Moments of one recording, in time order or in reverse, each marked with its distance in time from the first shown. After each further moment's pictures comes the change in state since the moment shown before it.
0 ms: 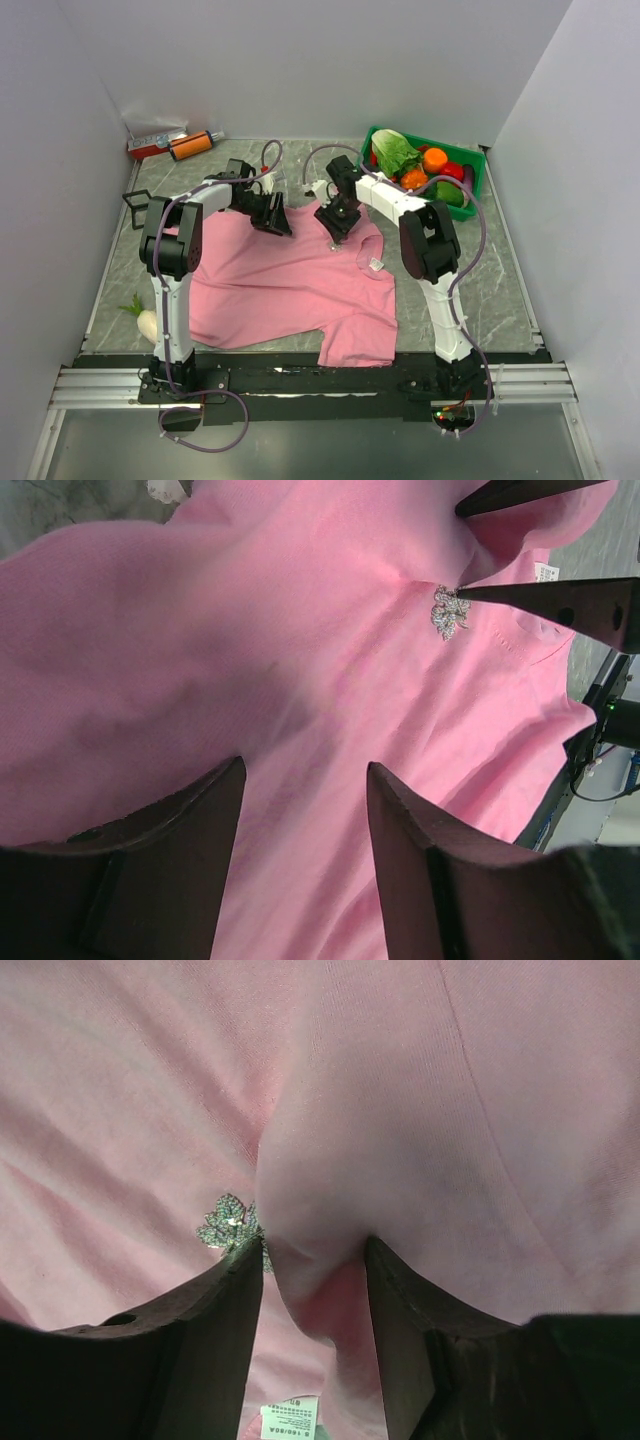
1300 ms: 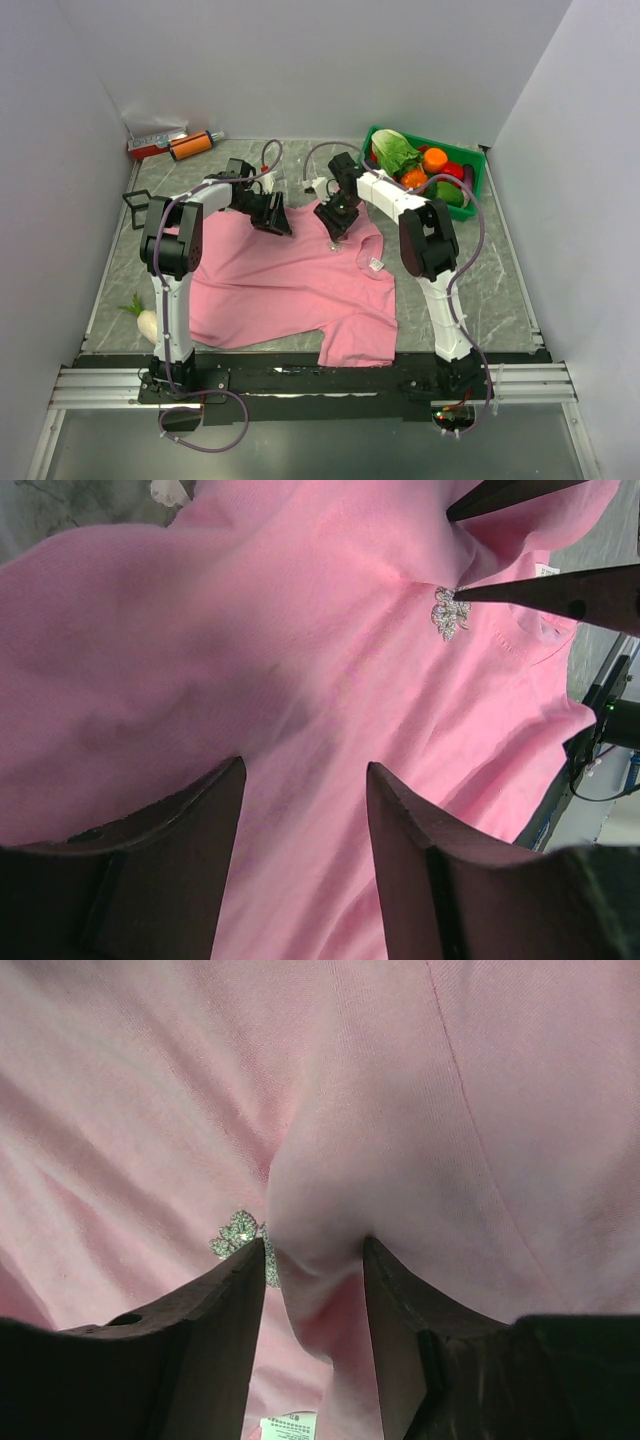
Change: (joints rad) left arm 0.000 0.006 0.011 -0.009 0.000 0.001; right arm -0.017 0.036 0.055 -0.020 -0.082 -0.015
